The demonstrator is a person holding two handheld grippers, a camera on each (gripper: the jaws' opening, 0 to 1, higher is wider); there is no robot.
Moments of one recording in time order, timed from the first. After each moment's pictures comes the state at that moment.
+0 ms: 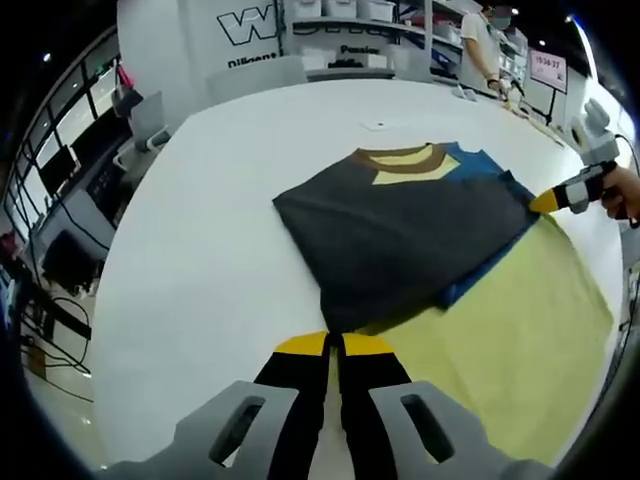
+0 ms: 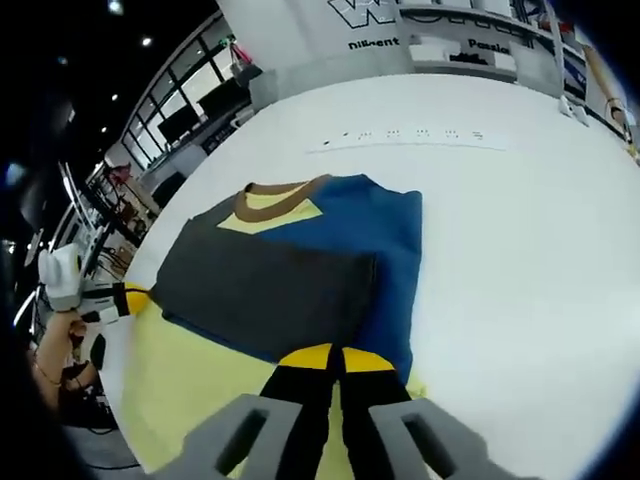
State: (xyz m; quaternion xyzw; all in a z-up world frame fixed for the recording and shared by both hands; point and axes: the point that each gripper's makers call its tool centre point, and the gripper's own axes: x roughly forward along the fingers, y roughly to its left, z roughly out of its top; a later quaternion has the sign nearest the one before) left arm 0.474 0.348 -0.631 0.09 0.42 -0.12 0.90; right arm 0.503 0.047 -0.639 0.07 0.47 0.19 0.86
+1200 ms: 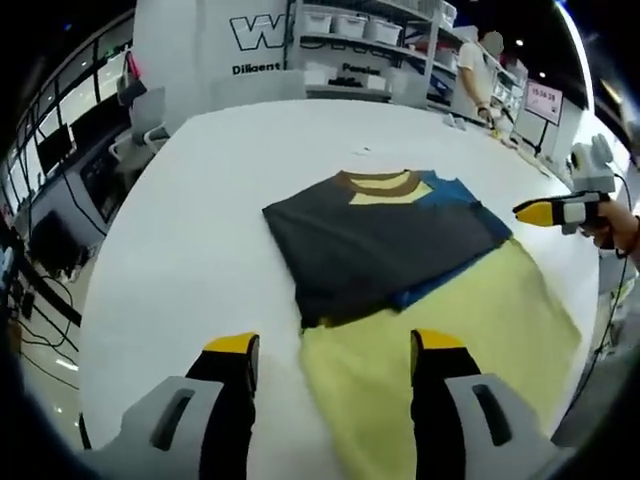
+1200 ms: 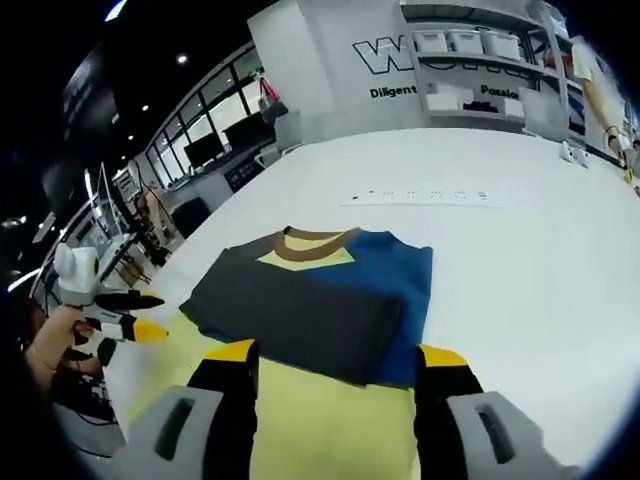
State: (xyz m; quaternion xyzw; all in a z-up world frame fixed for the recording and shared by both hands) left arm 0.441 0.330 -0.603 0.03 0.40 -0.15 0.90; right arm 0.482 0.056 -0.584 0.07 0.36 0.22 0.90
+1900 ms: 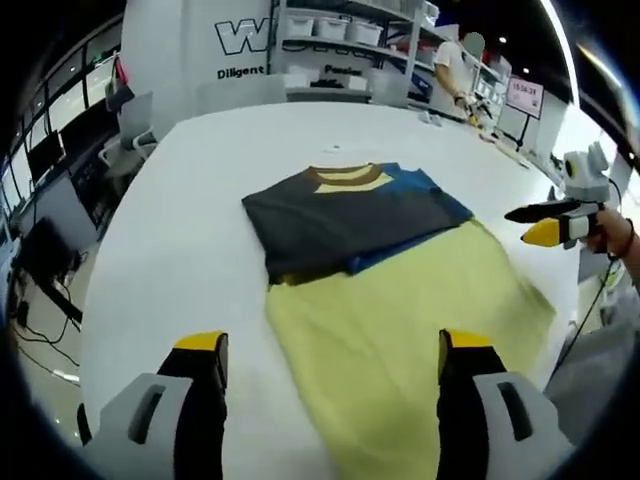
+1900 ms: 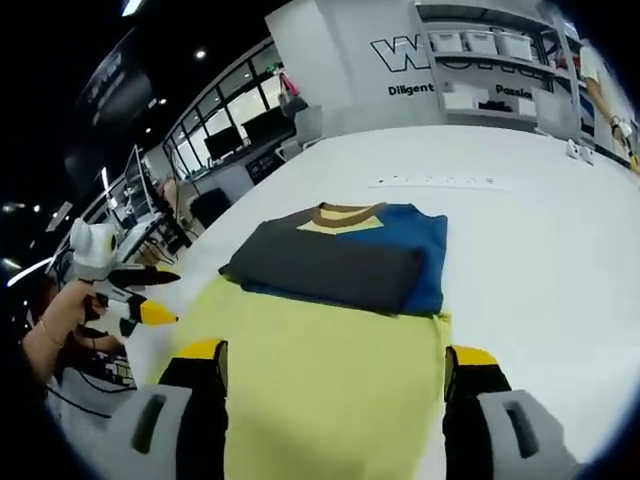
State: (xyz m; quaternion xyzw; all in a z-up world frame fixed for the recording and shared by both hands) left arm 0.392 0.324 -0.589 0.03 0.39 -0.17 0.90; right arm 0.409 0.059 -0.579 0.06 0.37 0.25 0.89
